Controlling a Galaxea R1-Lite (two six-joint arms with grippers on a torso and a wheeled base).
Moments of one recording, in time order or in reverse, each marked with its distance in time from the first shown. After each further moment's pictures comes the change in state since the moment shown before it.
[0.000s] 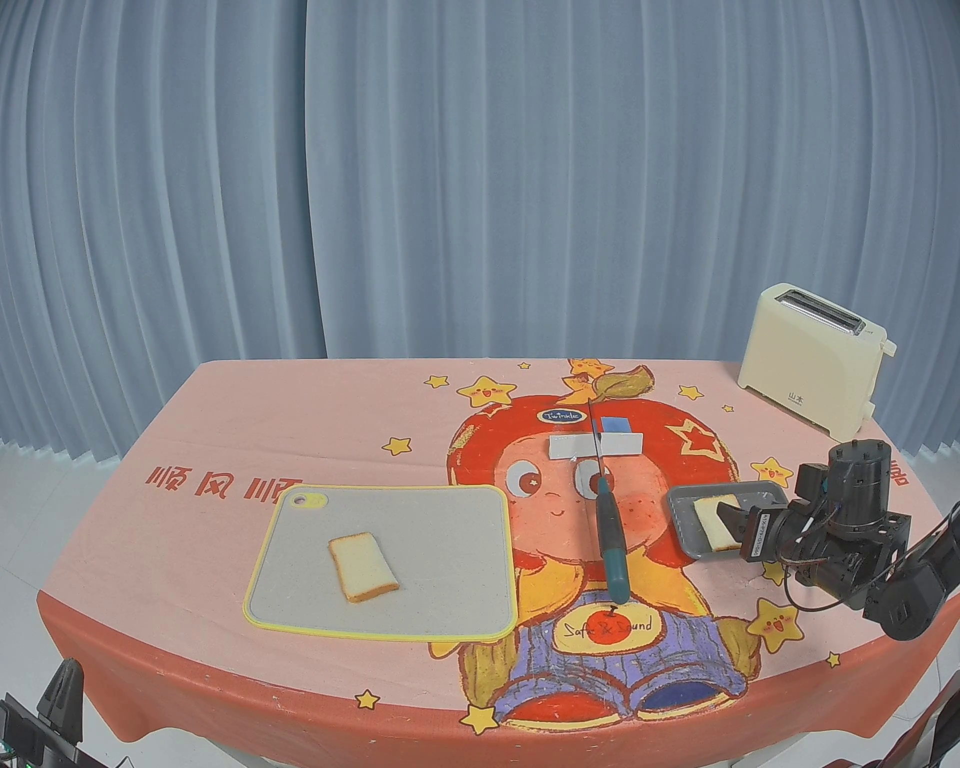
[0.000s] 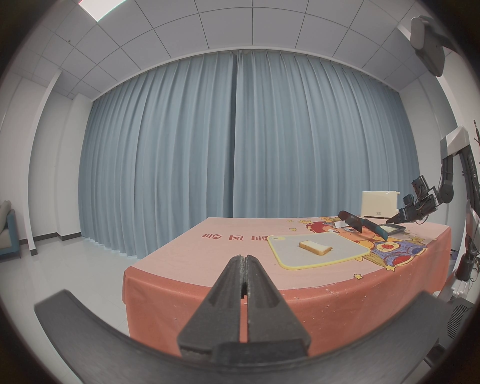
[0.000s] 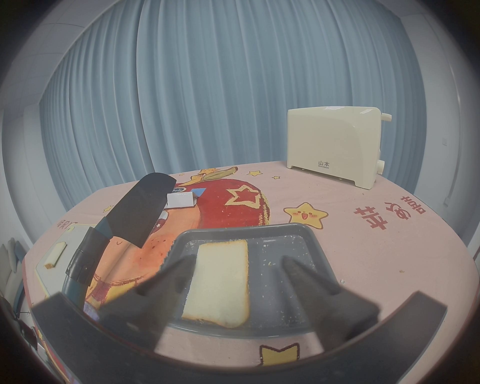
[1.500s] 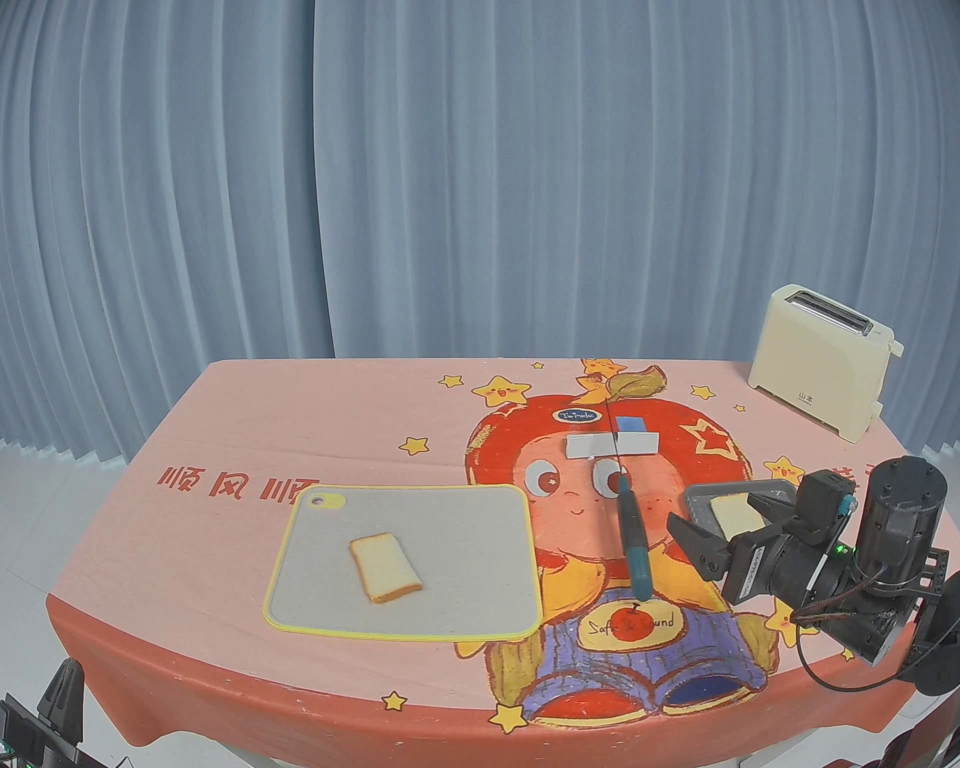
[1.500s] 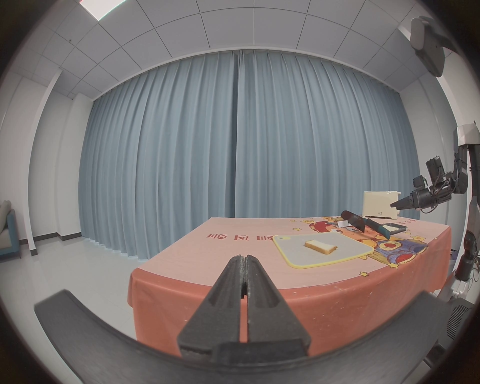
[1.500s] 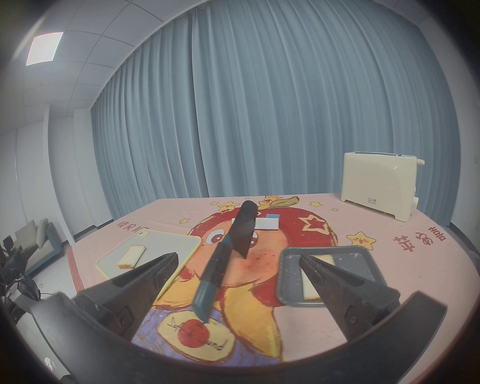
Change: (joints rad) left arm 0.000 0.000 0.000 0.000 -0.002 -0.001; right arm 0.337 -0.240 0.054 0.002 -0.093 -0.016
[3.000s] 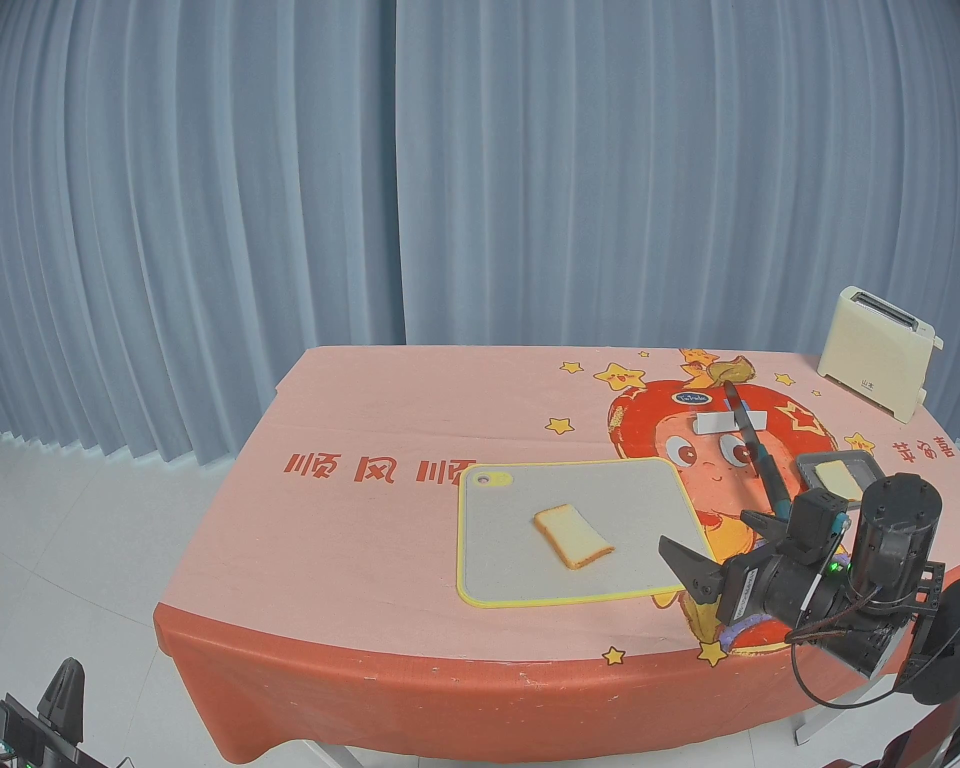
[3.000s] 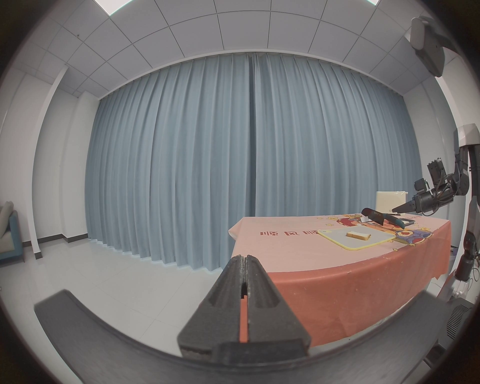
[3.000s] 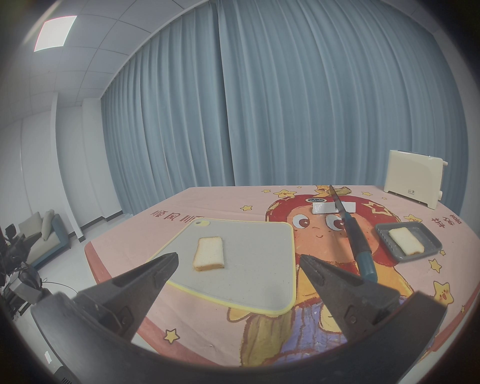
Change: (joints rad) left arm 0.000 0.000 0.000 0.000 0.001 0.000; right arm 0.034 0.004 0.027 0.004 0.000 -0.006
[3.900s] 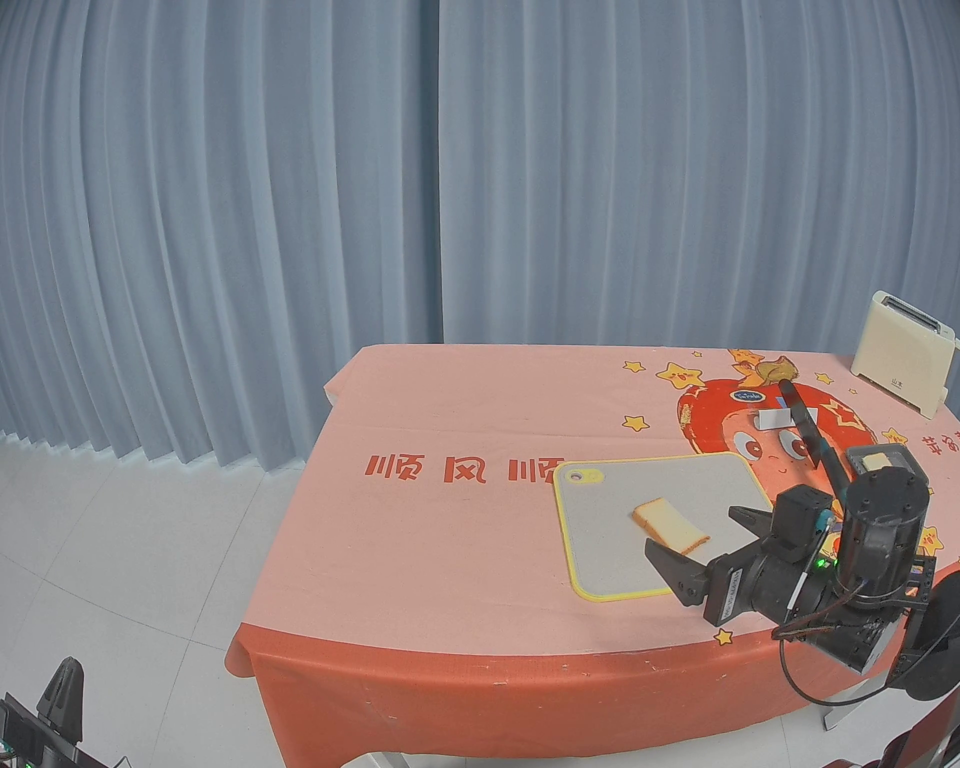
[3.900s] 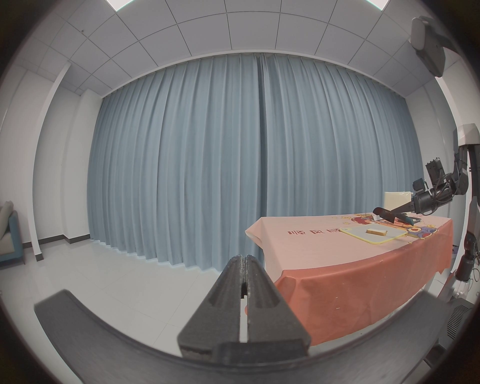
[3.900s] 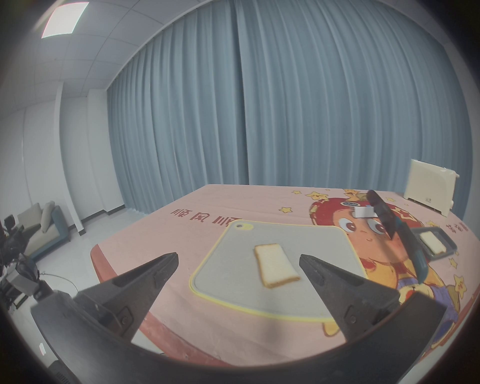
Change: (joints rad) left arm -0.001 0.000 0.000 0.000 0.002 0.000; right arm 0.000 0.024 -0.041 0.033 0.013 -0.047
